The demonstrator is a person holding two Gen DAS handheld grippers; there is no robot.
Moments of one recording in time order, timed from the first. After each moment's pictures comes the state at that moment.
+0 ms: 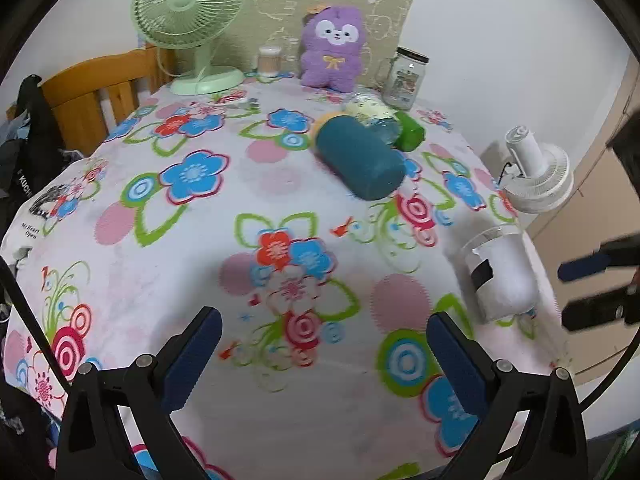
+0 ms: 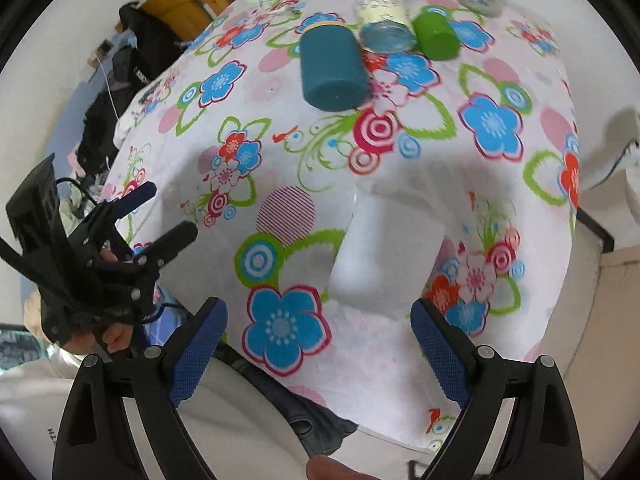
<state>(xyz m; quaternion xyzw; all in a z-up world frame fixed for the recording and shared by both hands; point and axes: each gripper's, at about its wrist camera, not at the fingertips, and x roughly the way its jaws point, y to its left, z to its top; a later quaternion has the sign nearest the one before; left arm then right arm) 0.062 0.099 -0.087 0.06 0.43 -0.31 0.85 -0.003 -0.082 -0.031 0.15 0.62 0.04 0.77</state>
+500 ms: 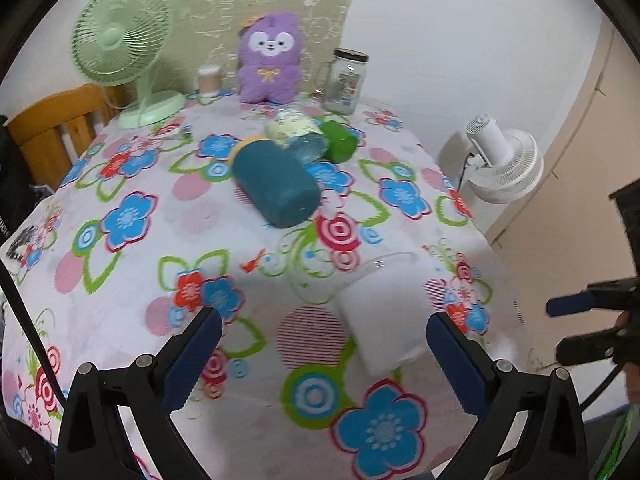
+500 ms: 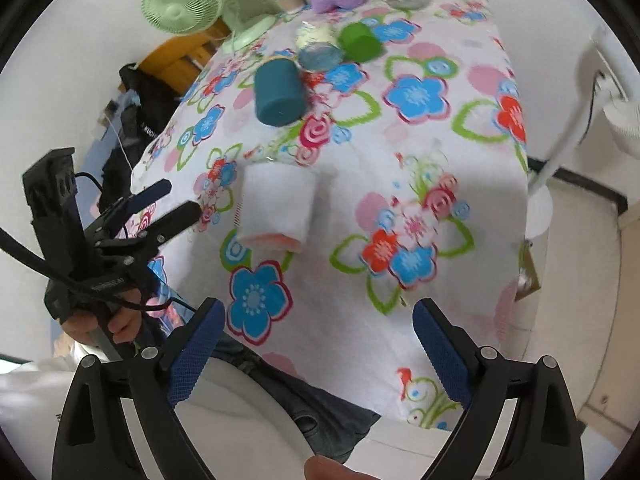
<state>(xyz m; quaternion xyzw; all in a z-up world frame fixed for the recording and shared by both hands) 0.040 0.031 -0.061 0.09 0.42 -0.36 0.83 -0.081 -0.146 -0.035 0.24 0.55 0.03 0.80</state>
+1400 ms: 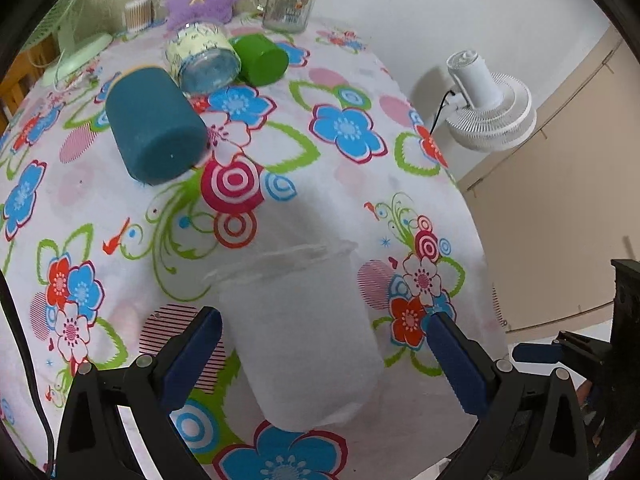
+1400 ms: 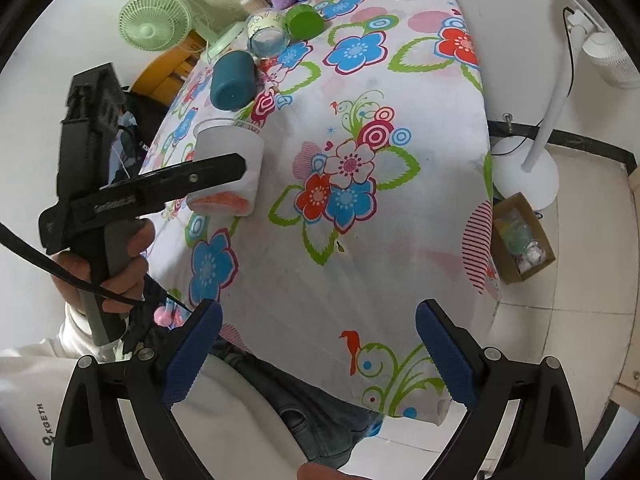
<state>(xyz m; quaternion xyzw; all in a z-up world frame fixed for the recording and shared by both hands) 0.047 -0.065 -0.110 0.11 0.54 -0.38 0.74 -0.134 -0.177 -0.089 0.30 0.53 0.03 0.80</state>
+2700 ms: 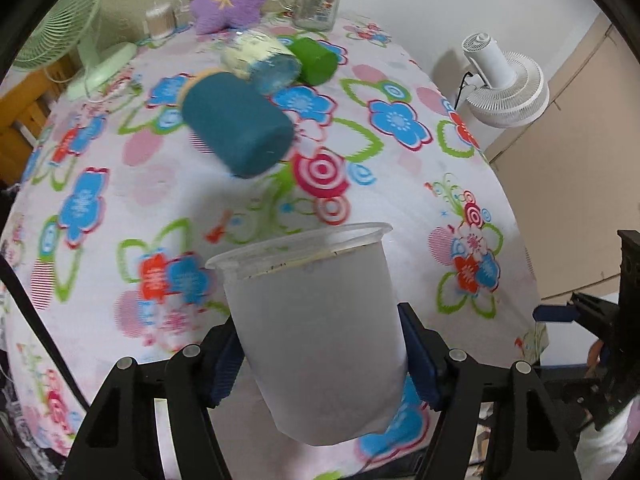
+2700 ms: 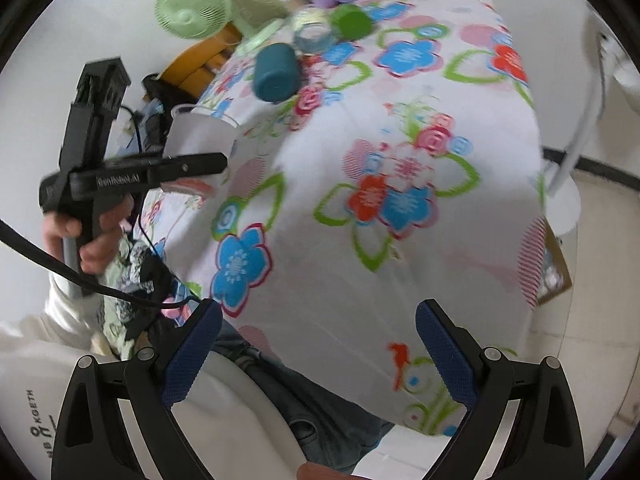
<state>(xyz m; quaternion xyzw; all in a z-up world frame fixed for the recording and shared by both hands) 0.072 -0.001 -0.076 0.18 0.54 -0.36 0.74 -0.118 -0.143 -0.089 0.26 0.51 0.07 0.82</state>
